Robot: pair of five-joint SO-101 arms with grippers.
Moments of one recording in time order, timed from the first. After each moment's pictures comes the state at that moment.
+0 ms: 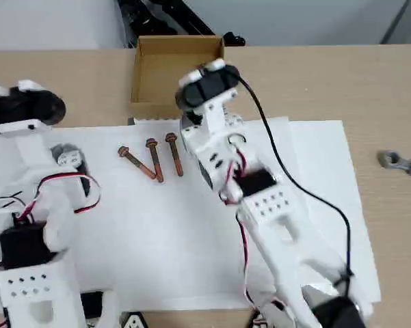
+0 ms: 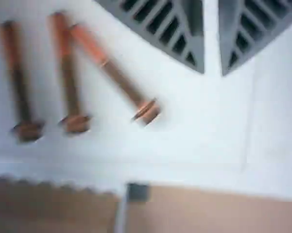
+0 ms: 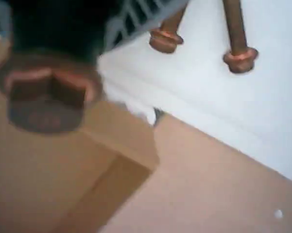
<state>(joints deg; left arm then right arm) -14.0 -54.0 31.3 73.7 5.3 -29.2 -21.4 34.5 20.7 -1.9</state>
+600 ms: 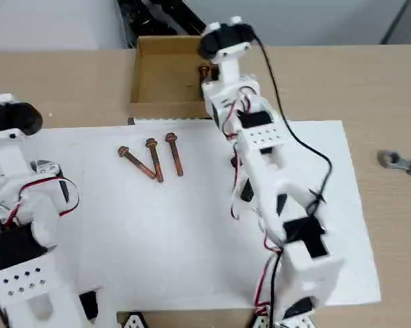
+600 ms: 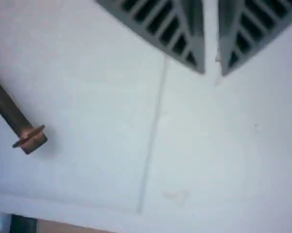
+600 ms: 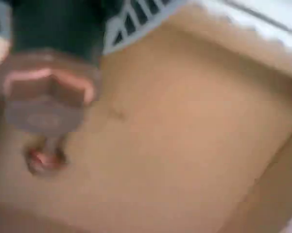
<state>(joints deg) -24.0 -54.0 37.3 71.9 0.6 -18.8 16.4 -1.1 21.1 1.2</state>
